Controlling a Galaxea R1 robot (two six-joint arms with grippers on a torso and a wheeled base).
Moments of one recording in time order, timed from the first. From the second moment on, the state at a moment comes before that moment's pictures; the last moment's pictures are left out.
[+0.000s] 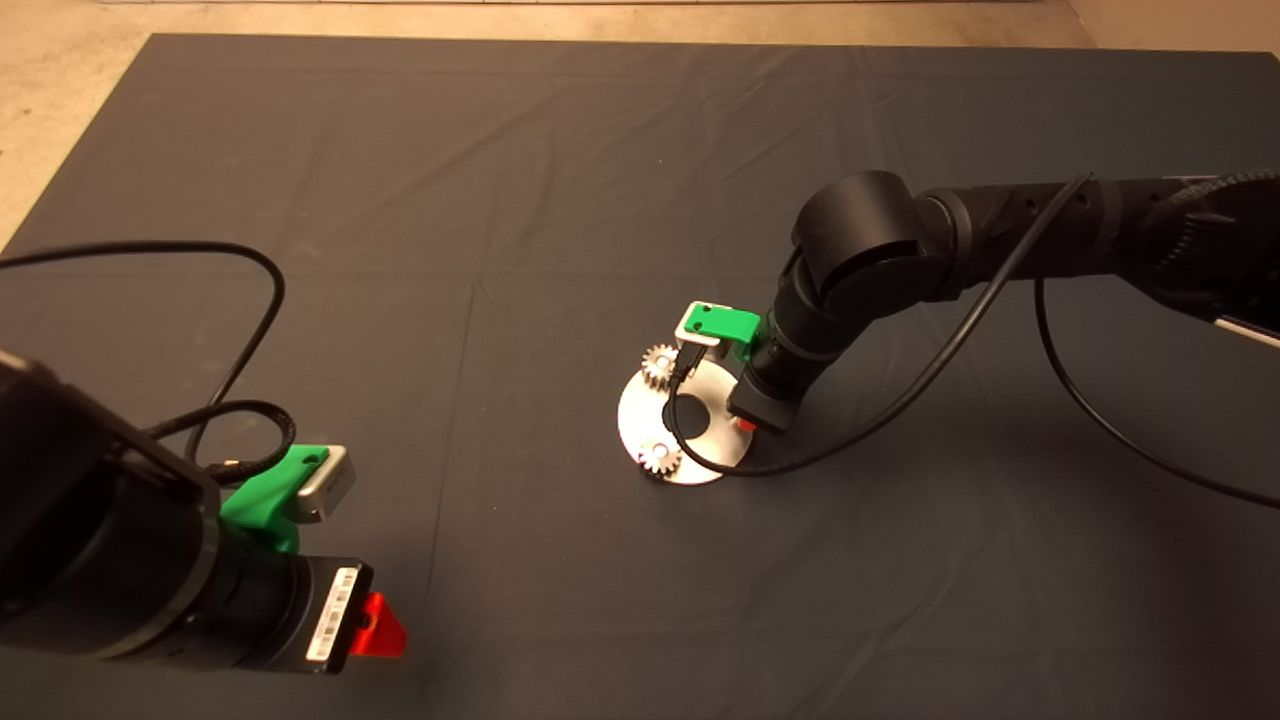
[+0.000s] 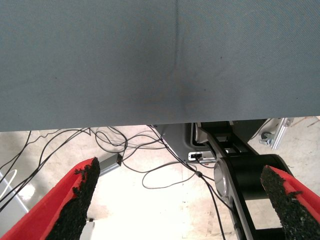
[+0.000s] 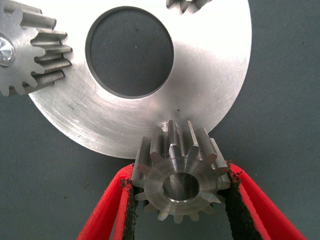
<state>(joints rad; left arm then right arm) -0.48 2.13 -0.34 0.11 1.53 -1.76 0.33 2.73 -1.10 -0.38 -1.54 0.62</state>
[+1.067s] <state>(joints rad) -0.48 2.13 -0.34 0.11 1.53 -1.76 0.33 2.74 -1.10 -0.38 -1.54 0.62</state>
